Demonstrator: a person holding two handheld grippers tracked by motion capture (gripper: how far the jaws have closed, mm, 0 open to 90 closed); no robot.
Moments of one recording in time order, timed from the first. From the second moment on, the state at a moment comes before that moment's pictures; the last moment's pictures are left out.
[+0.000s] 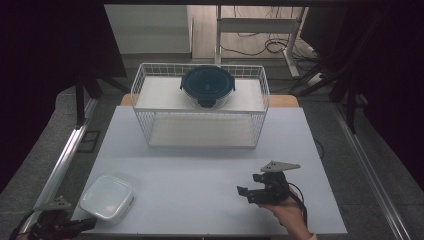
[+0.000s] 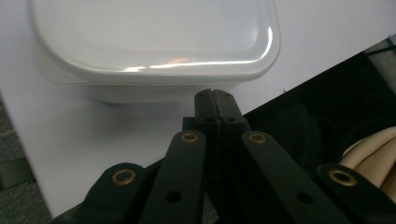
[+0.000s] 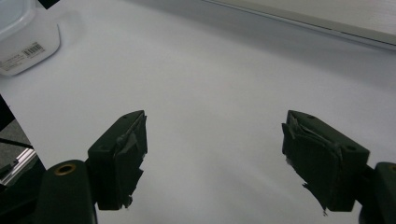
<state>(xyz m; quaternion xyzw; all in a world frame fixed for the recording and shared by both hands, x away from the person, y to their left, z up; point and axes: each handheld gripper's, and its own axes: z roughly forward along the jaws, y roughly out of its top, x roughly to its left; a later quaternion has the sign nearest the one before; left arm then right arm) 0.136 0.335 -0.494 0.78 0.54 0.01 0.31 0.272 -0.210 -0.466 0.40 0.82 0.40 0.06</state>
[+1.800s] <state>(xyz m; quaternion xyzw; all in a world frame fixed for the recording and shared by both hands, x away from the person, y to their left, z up) 0.206 0.375 -0.491 0.71 0.62 0.09 0.32 0.275 -0.214 -0.470 0.41 0.82 0.40 0.07</state>
